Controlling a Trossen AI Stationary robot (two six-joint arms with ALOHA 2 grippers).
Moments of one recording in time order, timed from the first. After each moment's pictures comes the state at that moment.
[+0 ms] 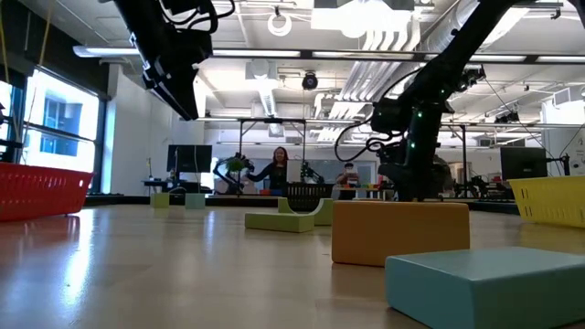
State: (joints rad) left arm 0.37 1.21 0.96 -0.80 -0.32 -0.23; right arm -0.76 1.74 0.94 -0.46 0.13 0.13
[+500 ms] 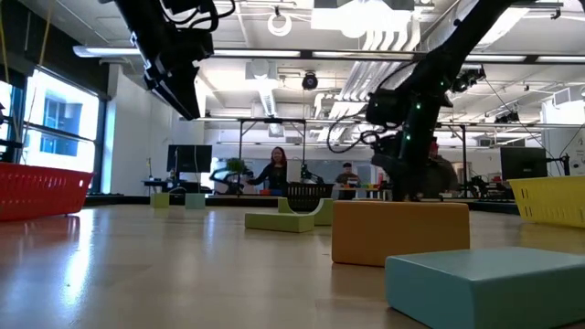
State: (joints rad) left arm 0.37 1.21 0.96 -0.79 -0.29 -0.23; right arm -0.69 1.71 0.94 -0.46 0.09 0.20
